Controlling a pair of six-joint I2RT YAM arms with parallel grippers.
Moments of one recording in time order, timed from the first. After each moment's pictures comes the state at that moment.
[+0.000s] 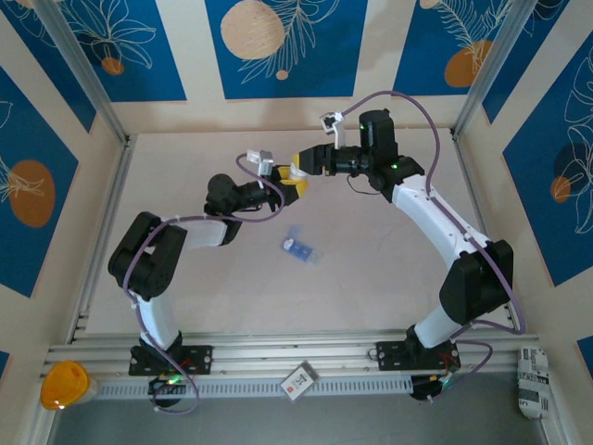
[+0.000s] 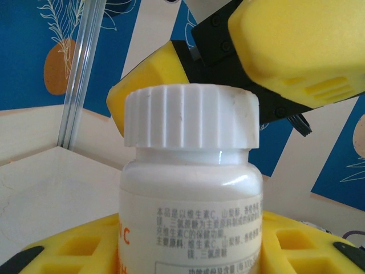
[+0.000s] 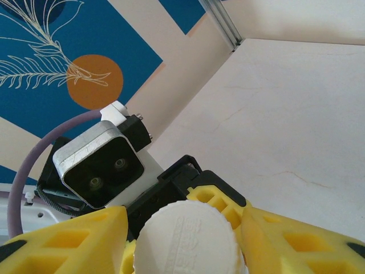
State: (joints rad) left arm -0.47 1.83 0.95 1.23 0.85 -0.57; right arm 0.39 1.57 1.42 -0.26 -0.77 0.38
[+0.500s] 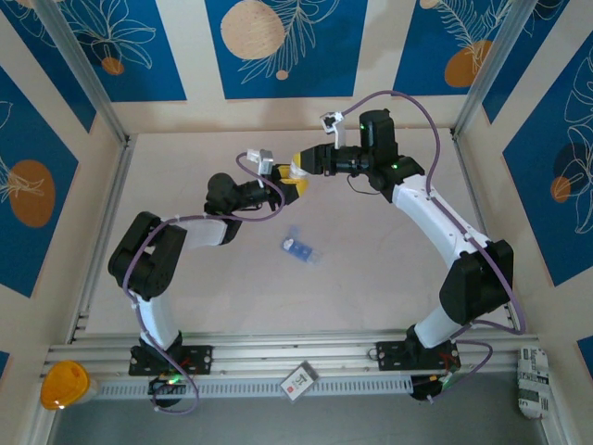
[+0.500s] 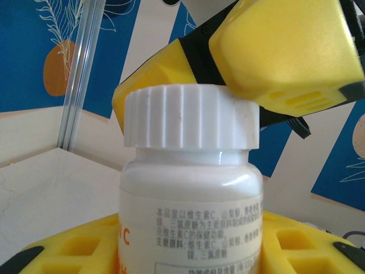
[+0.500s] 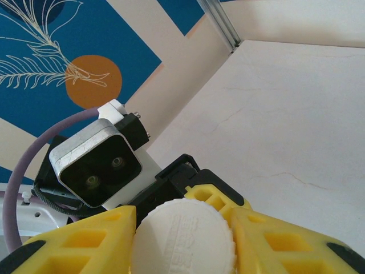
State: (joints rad) left arm -0.47 1.83 0.95 1.23 0.86 -0.57; right arm 0.40 1.57 1.42 -0.26 -0.76 0.37
